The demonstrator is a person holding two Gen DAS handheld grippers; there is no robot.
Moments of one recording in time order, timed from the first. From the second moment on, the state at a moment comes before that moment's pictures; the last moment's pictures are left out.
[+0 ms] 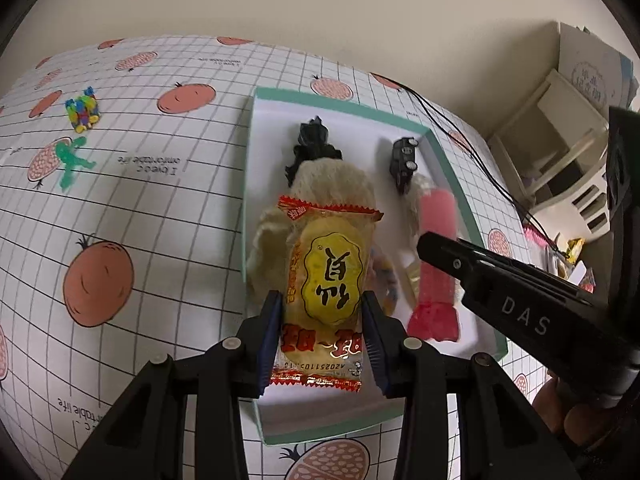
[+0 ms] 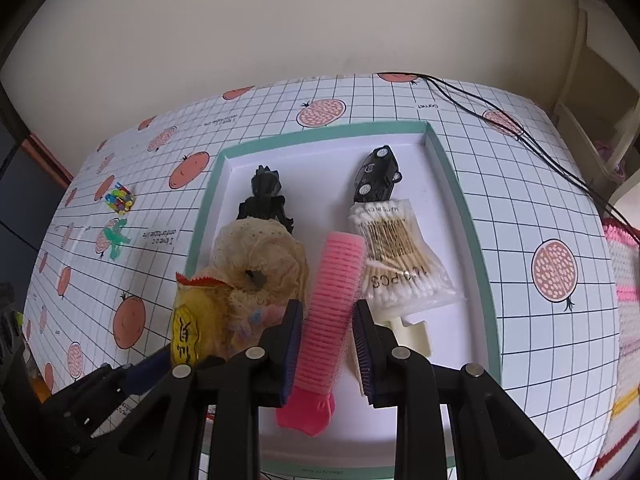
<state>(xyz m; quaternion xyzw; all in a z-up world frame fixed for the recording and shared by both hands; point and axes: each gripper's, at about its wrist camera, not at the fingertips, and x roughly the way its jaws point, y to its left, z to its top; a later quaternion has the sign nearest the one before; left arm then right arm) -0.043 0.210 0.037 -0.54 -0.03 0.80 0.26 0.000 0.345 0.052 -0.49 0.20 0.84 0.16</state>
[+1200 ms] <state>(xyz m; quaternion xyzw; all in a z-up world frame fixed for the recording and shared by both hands) -0.040 0.208 0.058 -0.52 -0.07 0.81 0.26 0.009 0.359 0.063 -0.45 0.23 0.84 0.18</state>
